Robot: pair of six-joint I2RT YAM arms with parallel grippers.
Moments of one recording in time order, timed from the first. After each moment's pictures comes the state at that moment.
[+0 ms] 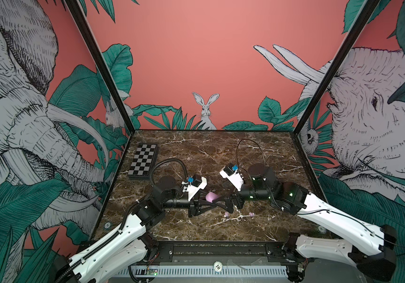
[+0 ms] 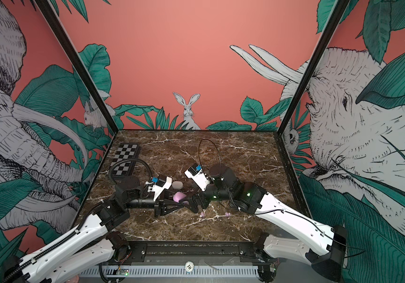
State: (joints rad) left arm -0.76 0.78 0.58 -0.03 0.82 -0.14; right arm 0.97 1.09 1.07 -0.53 -0.32 0.18
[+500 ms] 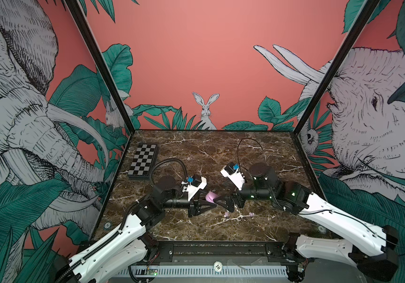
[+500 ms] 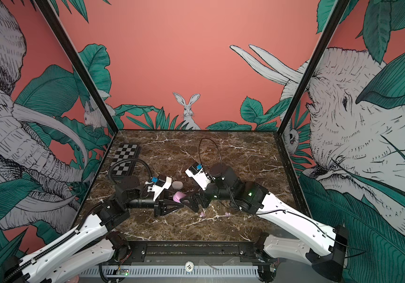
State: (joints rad) left arm -0.76 0.78 0.58 -0.03 0.83 -0.14; right arm 0.97 1.09 1.10 -0.56 -0.29 0.16
